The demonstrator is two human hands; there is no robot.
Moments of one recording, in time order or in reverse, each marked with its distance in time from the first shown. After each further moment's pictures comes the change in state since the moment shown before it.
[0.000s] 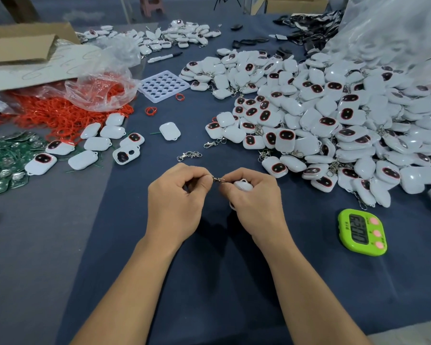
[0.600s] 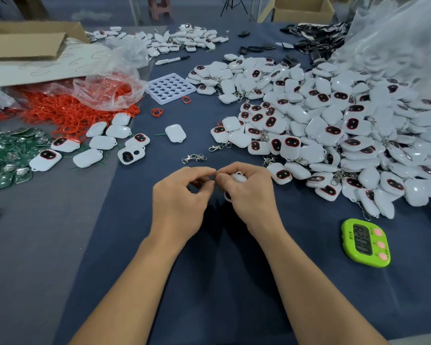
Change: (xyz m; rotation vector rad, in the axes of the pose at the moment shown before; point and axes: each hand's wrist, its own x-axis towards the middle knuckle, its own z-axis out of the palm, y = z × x) left_hand 0.005 -0.008 0.004 0.019 0.013 -0.022; right_hand 0.025 -0.006 0.014 0.033 -0.076 -0.059
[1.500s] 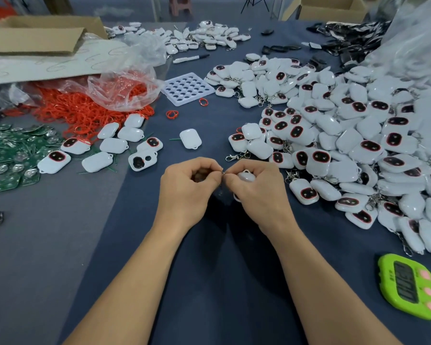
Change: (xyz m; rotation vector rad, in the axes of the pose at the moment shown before) left_hand 0.047 -0.023 0.004 -0.211 -0.042 -0.215; right_hand 0.043 0.003 0.010 -0.121 -0.080 -0.085
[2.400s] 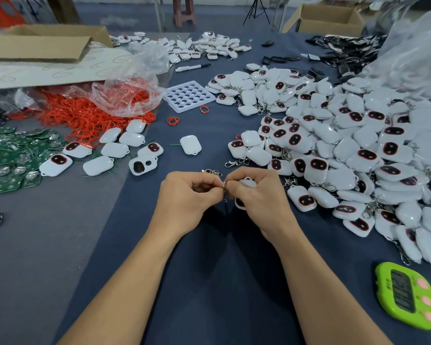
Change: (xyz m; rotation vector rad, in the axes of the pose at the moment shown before) left_hand -0.005 0.002 -0.005 -0.027 -0.114 -0.022; right_hand 0.000 -0.003 -0.009 0.124 -0.113 0.006
